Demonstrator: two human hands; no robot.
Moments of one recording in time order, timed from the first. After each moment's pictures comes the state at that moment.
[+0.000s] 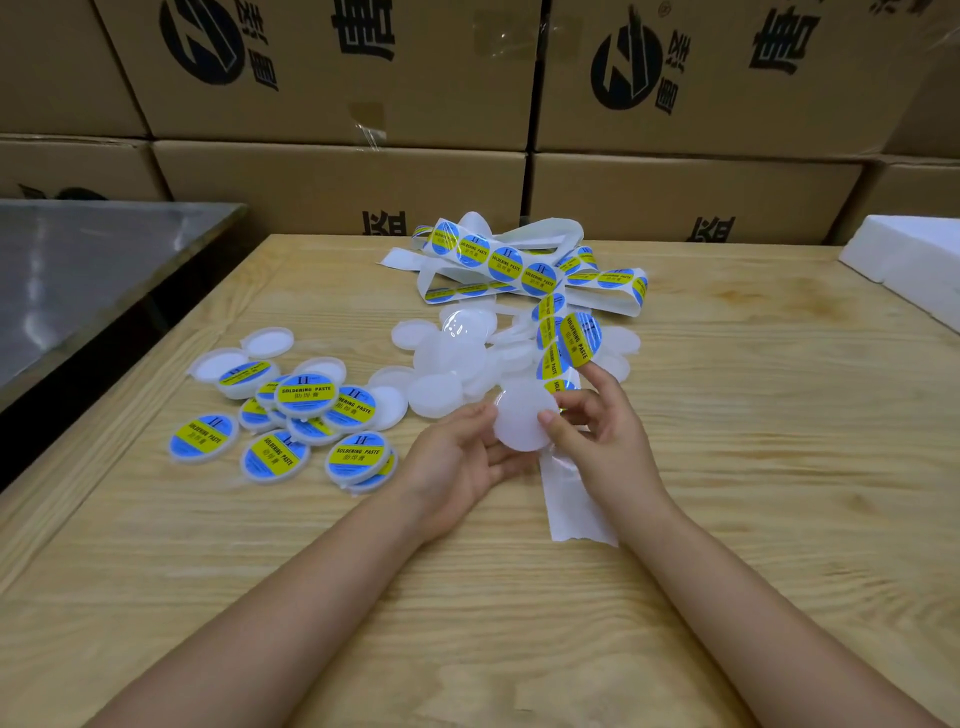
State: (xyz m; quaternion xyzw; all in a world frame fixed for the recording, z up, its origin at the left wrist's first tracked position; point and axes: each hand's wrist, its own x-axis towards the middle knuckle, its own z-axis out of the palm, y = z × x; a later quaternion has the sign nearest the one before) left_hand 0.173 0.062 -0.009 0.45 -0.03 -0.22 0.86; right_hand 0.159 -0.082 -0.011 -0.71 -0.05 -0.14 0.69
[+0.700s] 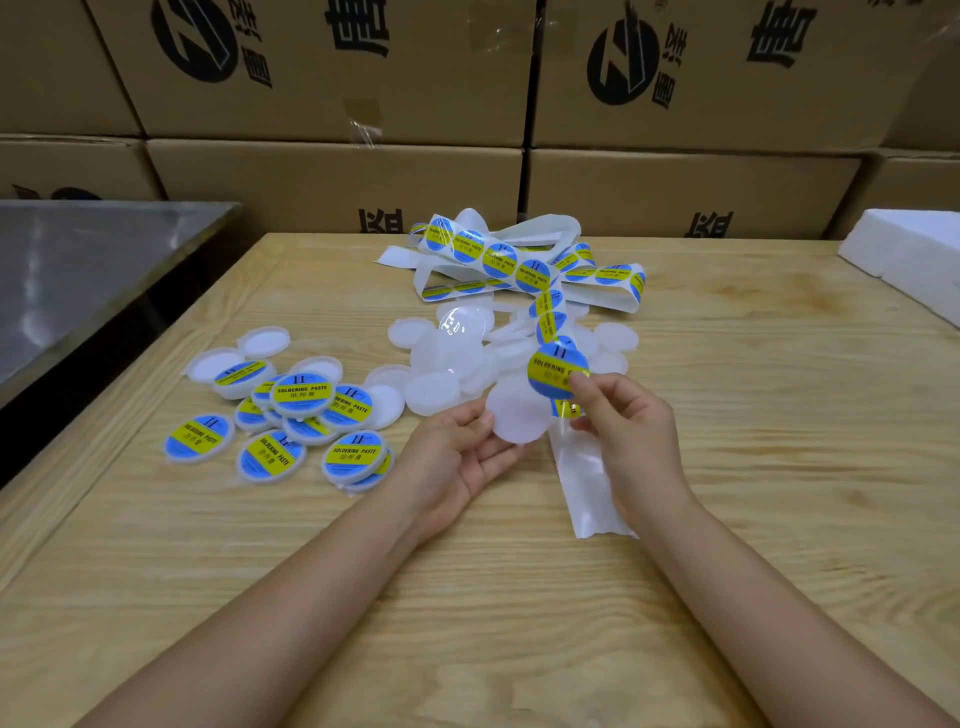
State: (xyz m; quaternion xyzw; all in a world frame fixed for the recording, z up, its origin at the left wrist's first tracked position) left_hand 0.174 0.064 -0.011 0.43 -0.01 -0.21 0.88; right_hand 0.159 -0.094 -0.002 -0.65 0.02 -0.17 0.74
